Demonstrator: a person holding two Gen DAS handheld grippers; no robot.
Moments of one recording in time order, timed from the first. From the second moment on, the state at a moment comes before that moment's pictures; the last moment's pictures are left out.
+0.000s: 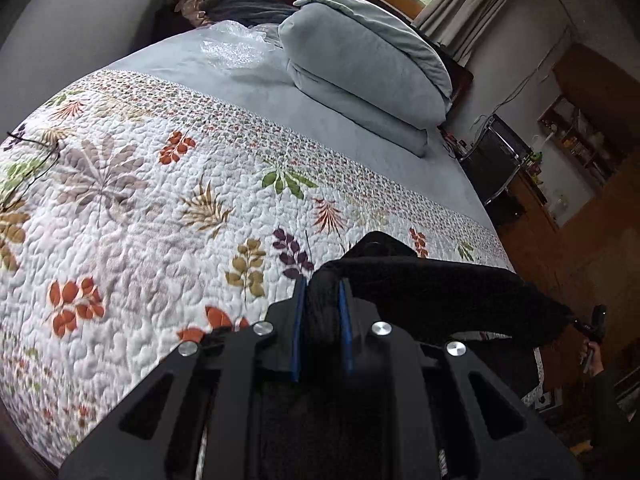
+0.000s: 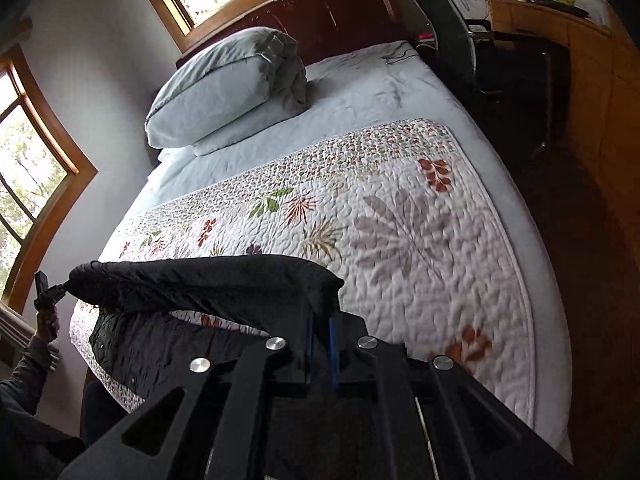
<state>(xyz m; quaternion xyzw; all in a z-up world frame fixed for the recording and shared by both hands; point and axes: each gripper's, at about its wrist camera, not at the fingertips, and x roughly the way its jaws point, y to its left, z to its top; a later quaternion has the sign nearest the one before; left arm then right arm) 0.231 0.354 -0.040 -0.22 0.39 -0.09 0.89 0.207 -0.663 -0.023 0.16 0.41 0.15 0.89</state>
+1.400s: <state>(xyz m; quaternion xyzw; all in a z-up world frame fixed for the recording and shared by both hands) 0.044 0.288 -0.109 -0.18 0.39 -0.01 0.90 0.007 -0.622 -0.208 0.50 0.33 0.14 0.79</state>
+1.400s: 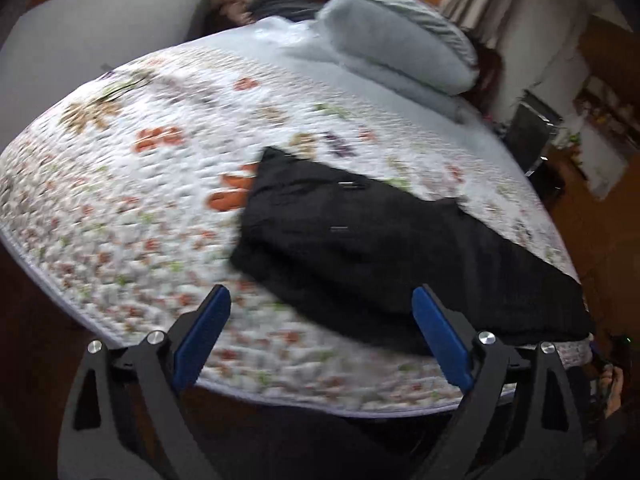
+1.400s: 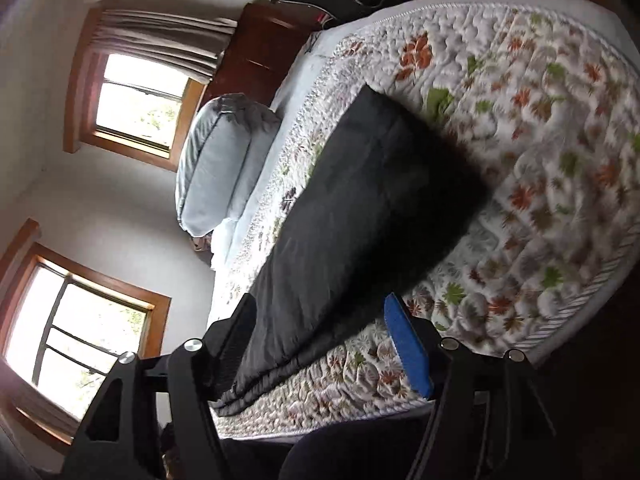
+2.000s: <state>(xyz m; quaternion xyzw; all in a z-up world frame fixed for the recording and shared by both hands) 0.105 0.238 -0.196 -0.46 0.45 -0.05 0.77 0.064 -0.619 -0.229 0.53 0.32 0.12 0.78</state>
